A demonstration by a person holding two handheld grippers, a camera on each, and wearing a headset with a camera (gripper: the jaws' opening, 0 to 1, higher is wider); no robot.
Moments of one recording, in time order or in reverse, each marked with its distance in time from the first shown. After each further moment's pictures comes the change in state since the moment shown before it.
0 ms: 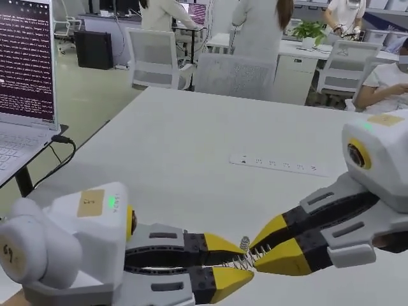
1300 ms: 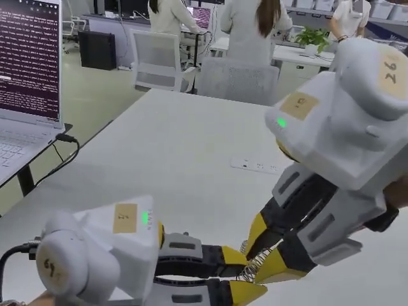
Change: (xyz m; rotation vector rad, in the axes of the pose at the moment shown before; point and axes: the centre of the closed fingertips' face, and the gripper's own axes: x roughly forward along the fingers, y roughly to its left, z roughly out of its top) left arm 0.010 -0.006 -0.009 0.052 0.019 -0.010; right arm 0.006 0.004 -0.006 -0.261 0.558 -0.033
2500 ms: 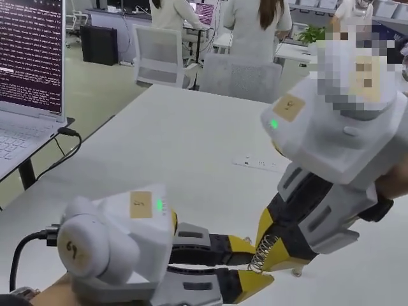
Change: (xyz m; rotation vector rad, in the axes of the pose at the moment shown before) left arm 0.009 0.009 -0.003 -0.026 0.005 0.020; right arm 0.003 -0.010 -0.018 0.033 0.104 -0.008
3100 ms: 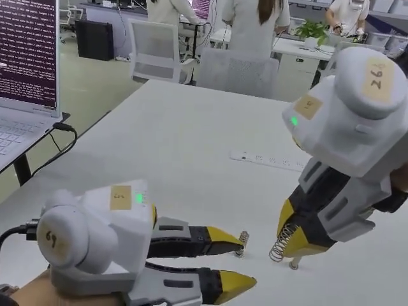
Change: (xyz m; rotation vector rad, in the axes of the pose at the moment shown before) left arm -0.023 0.012 -0.019 -0.074 0.033 0.044; right arm -0.002 -0.013 -0.040 0.097 0.041 -0.052
